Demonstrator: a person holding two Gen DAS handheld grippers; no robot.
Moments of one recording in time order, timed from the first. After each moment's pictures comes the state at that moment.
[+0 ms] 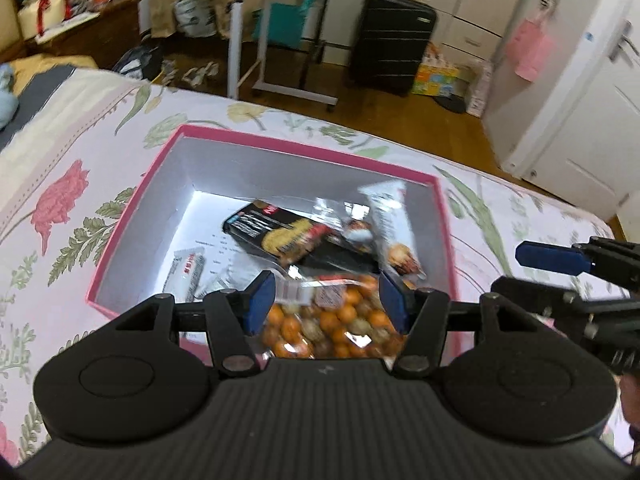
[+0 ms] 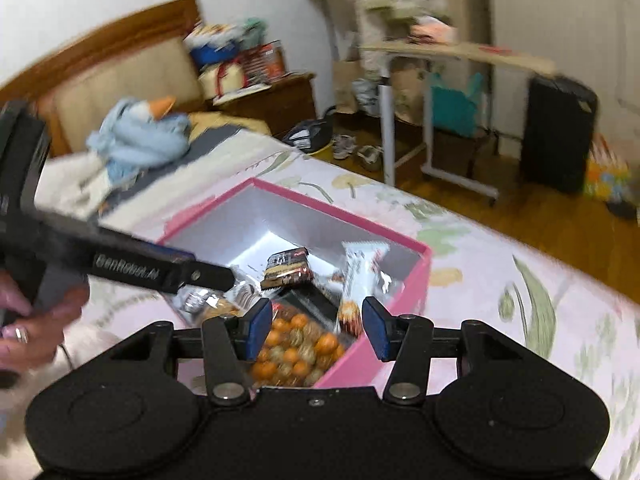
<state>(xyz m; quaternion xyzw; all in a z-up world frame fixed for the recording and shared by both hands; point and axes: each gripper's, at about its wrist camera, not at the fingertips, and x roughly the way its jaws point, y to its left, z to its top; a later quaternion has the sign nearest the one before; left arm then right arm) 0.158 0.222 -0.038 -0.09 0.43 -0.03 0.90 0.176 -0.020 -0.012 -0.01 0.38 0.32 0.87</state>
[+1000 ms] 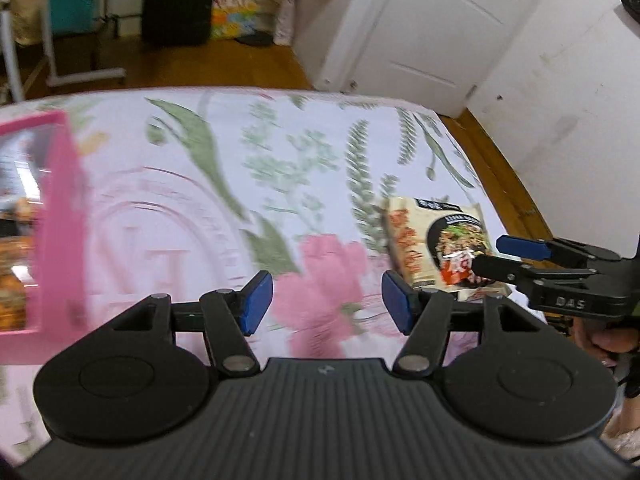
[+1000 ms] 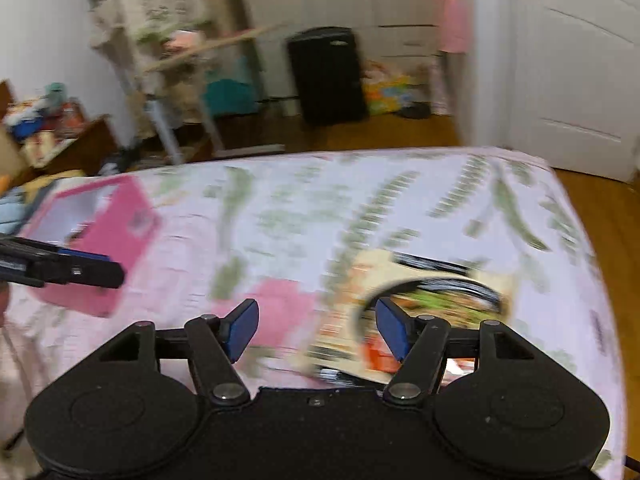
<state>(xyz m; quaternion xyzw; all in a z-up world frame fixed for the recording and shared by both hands) 0.140 -0.032 -0.073 -0.05 0.47 -0.29 0.83 0.064 -0.303 -0.069 0.06 0.40 0.03 0.91</state>
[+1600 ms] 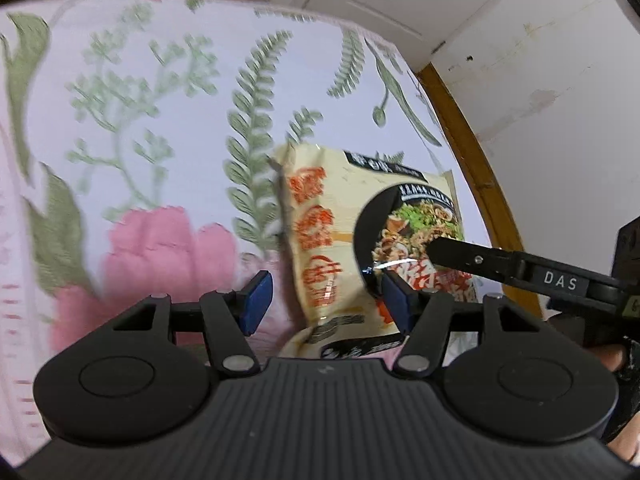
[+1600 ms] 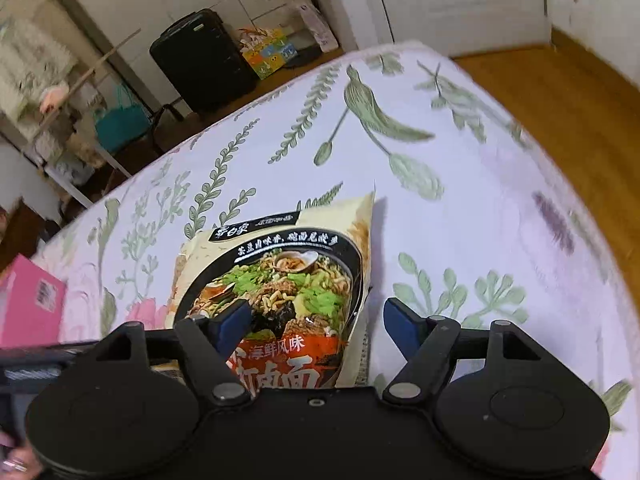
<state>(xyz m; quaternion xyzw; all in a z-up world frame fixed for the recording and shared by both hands) 0.179 -0.170 -0.174 -0.11 0.54 -0.35 0.76 0.086 -0.409 -0.145 0.25 0.45 -0.05 0.86</state>
